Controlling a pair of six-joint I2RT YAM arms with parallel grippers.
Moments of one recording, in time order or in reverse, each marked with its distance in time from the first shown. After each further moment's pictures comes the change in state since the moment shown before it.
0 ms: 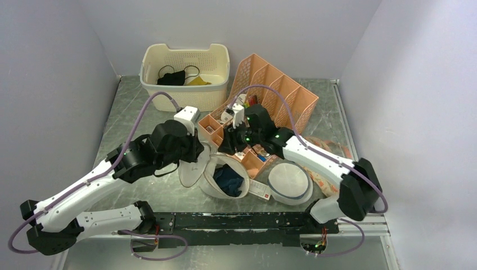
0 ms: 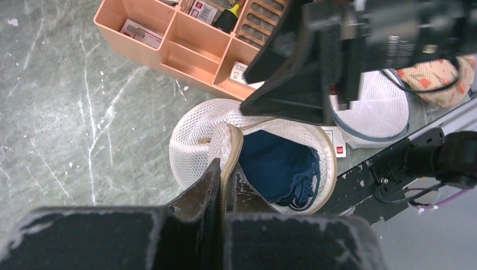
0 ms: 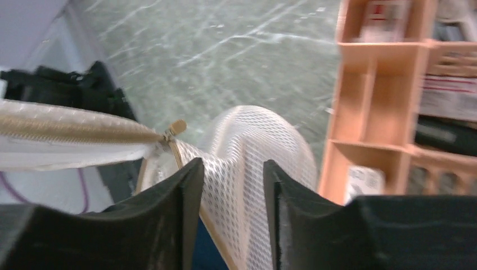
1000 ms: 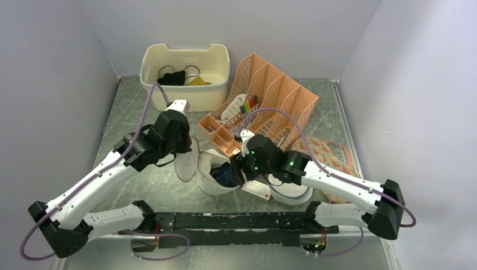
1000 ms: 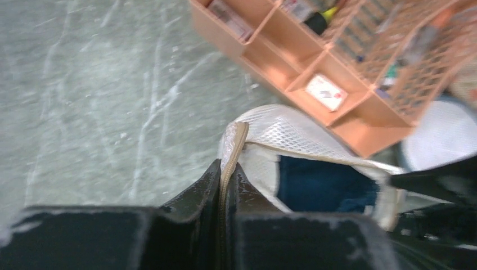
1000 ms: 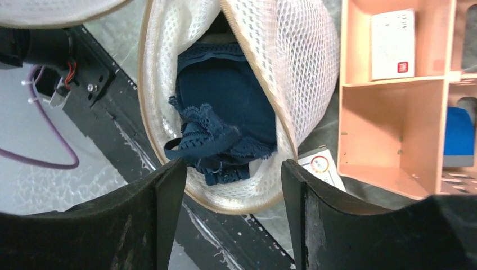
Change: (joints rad) left arm 0.192 0.082 0.002 -0.044 -0.025 -0.049; right arm 0.250 -0.326 -0.163 -0.328 0.392 0.155
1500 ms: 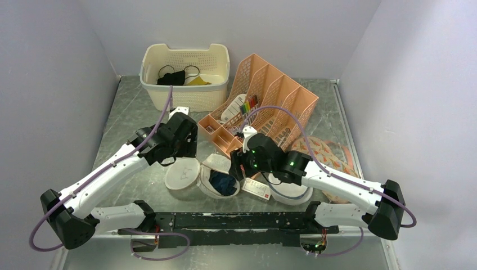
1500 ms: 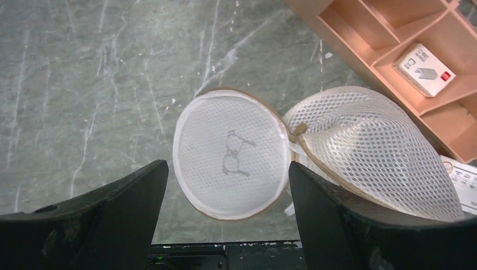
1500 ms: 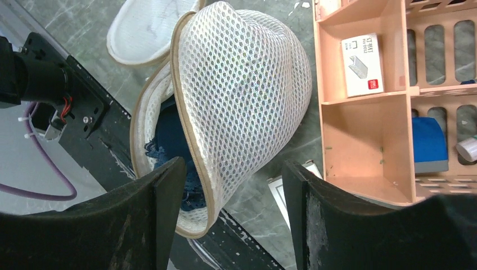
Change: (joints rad) left arm 0.034 0.105 -0.032 -0.158 -0.133 0.002; right arm 0.000 -0.005 0.000 0.046 0.100 0.031
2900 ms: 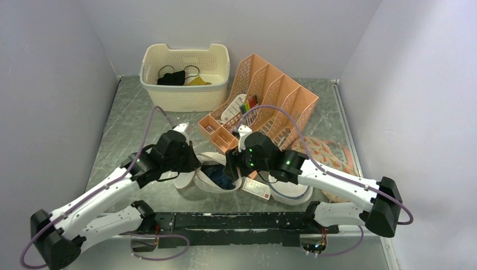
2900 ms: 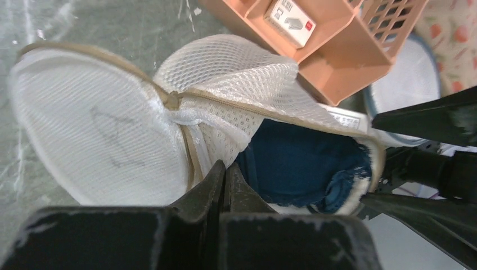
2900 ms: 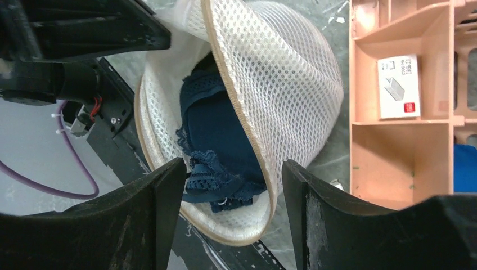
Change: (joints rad) left arm 0.002 -0.190 -0.362 0.393 0.415 -0.138; right arm 0.001 0.030 0.002 0.074 -0.068 0.008
